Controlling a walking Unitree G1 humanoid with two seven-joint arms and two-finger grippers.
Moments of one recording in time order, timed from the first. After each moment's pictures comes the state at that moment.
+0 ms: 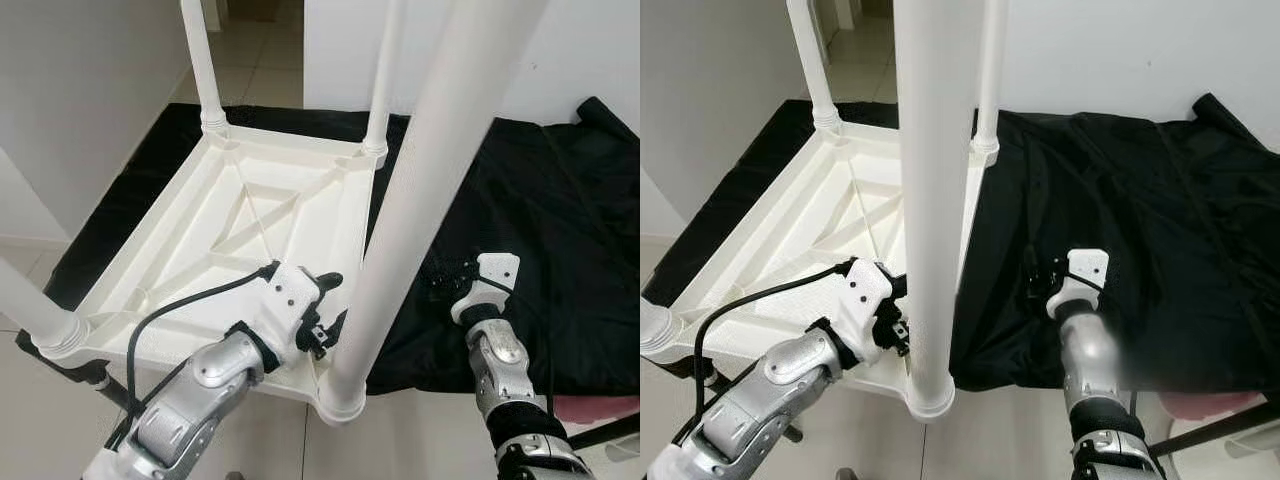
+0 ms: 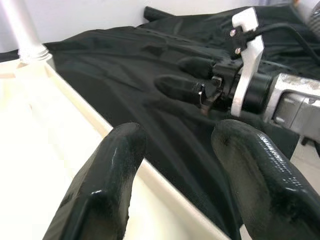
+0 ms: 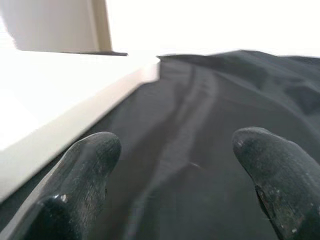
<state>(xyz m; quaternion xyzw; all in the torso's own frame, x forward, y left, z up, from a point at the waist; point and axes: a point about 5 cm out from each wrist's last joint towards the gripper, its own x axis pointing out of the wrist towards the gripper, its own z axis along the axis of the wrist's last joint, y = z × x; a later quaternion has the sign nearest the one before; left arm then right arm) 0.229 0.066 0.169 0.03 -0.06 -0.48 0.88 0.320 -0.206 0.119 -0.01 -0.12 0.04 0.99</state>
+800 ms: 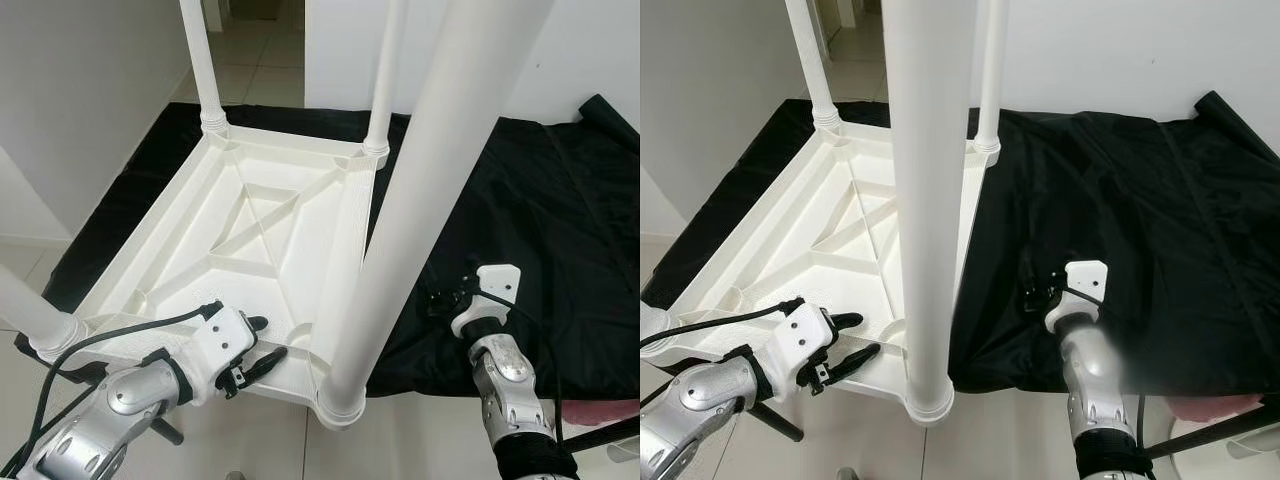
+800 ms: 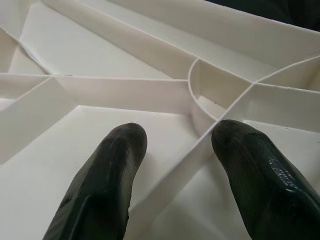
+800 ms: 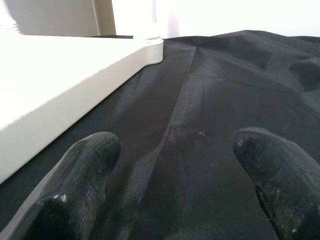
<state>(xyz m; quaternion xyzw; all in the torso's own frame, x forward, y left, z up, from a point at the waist) 0.230 0.141 0.129 0.22 0.04 -0.48 0.85 0.300 -0.204 0.115 -0.01 -0.09 0.04 0.99</state>
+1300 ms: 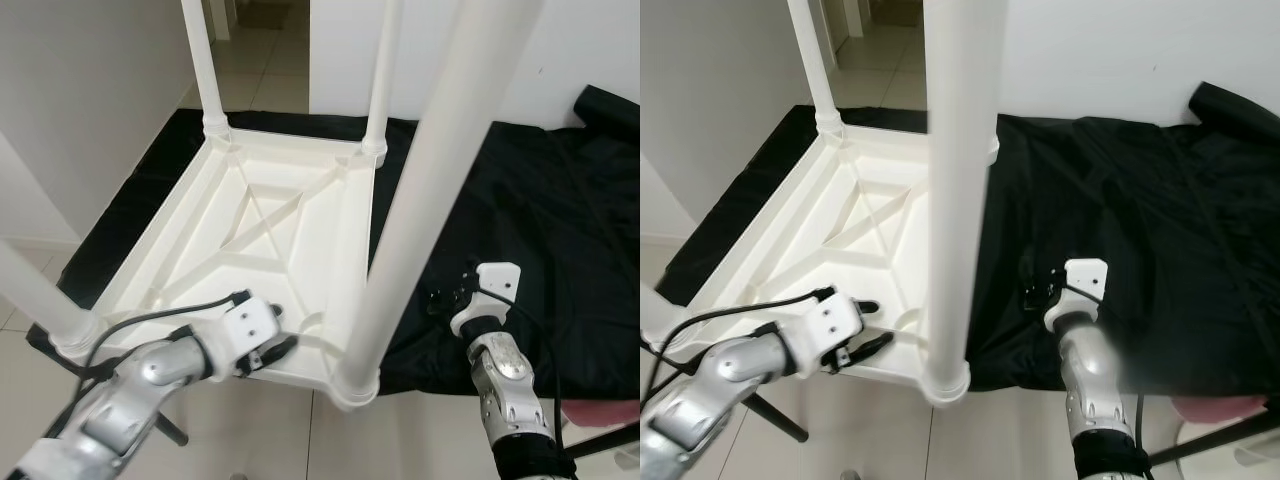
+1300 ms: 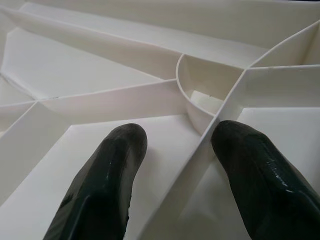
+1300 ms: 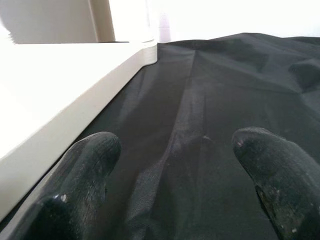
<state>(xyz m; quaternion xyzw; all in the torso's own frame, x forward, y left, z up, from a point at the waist) 0.263 0.112 0.126 0.26 0.03 -0.48 0.84 0.301 -0.200 0.117 0.00 -0.09 0.02 1.00</state>
